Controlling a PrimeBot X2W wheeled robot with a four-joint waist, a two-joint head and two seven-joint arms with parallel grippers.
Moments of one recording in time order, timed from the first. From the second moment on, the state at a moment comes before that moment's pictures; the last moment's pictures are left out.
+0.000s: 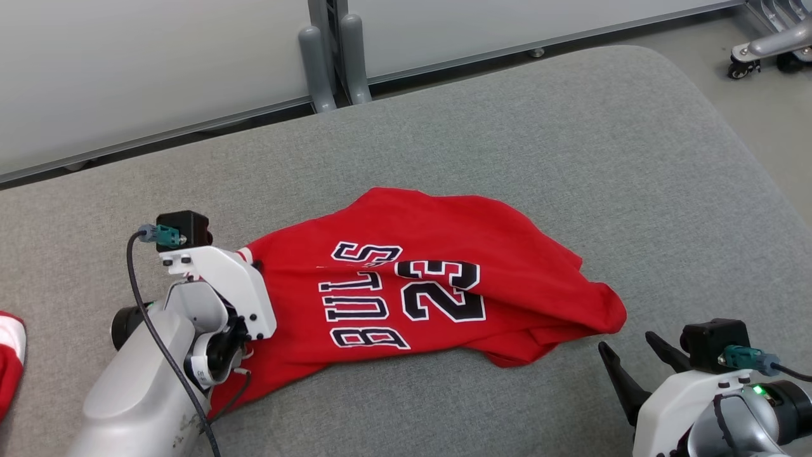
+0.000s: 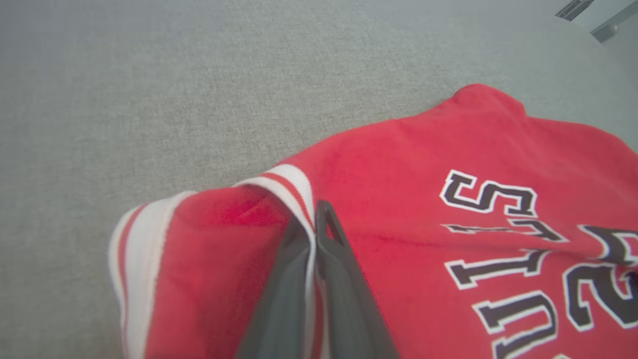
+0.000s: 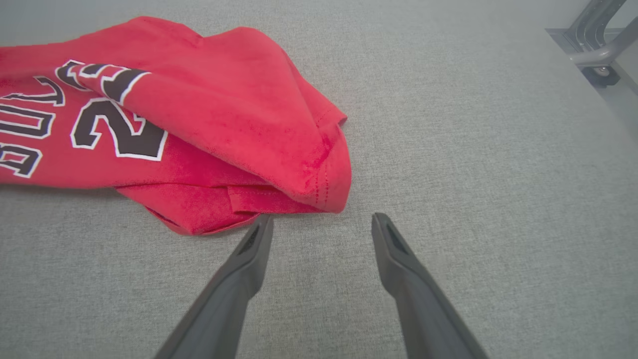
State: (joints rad) left arm -0.55 0.25 -0.49 0.60 -0.80 0.18 0.37; right arm 0.04 -0.10 0.07 -0.11 0.18 0.13 0.48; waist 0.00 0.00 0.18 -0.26
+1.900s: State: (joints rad) left arm -0.58 0.32 -0.71 0.50 -0.67 0.20 0.56; right arm -0.01 -0.09 0.12 -0.07 0.19 0.13 0.32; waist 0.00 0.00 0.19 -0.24
